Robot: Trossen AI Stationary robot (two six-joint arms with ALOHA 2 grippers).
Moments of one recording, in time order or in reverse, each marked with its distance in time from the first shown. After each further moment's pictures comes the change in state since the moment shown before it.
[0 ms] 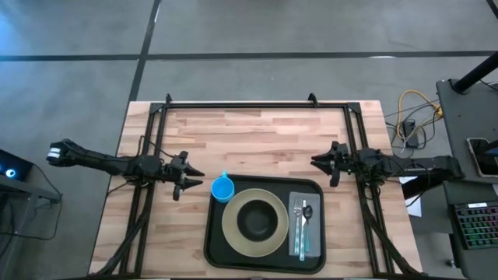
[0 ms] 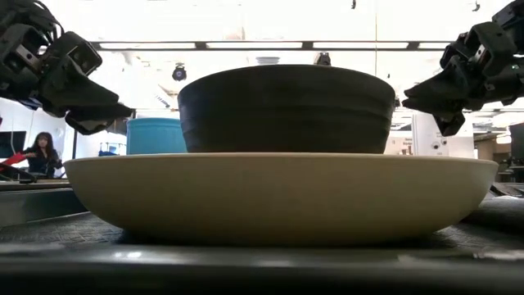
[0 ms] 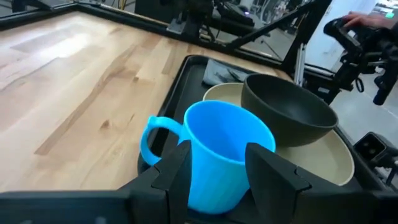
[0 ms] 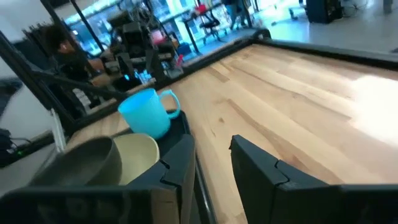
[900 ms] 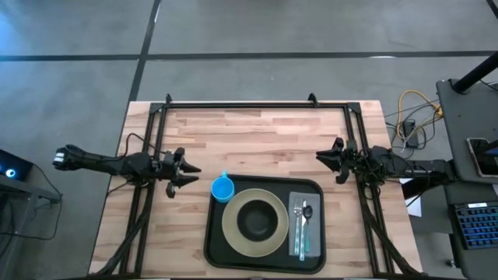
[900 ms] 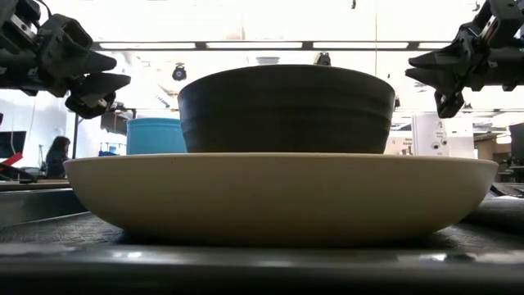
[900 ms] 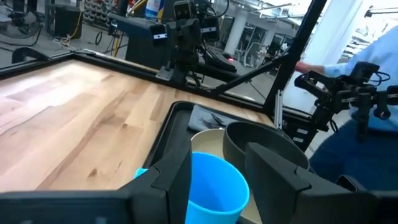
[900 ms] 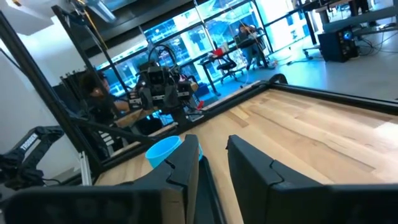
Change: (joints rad) left arm 0.001 -0.142 0.001 -0.003 0.000 0.000; right arm 0.000 -0.157 0.002 0.050 0.001 0.001
